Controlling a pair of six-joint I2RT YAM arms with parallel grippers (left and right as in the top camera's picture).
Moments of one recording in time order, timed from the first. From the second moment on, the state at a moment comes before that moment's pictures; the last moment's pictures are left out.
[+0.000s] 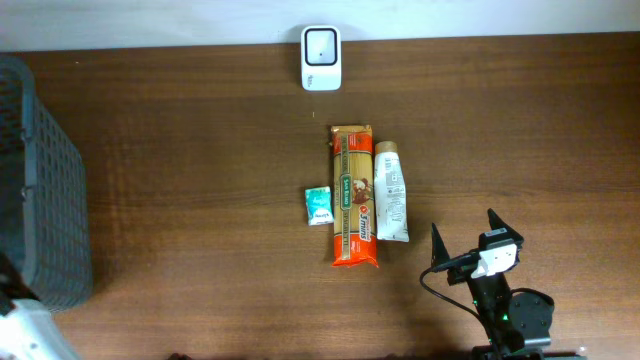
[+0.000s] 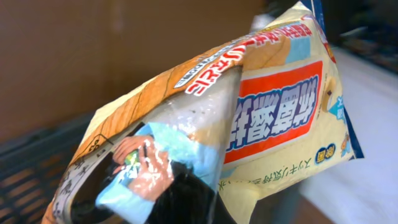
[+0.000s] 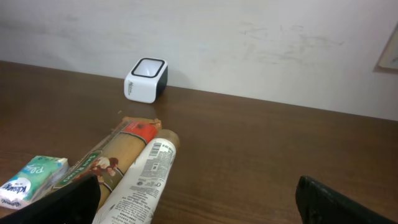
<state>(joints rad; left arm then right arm) 0.79 1.11 1.31 -0.39 0.00 -0.25 0.03 0.01 0.01 -0.06 -0.16 -0.08</state>
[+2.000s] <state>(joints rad) 0.29 1.55 1.55 -1.21 0.01 -0.03 0.03 0.01 0.01 -0.06 -0.16 -0.08</state>
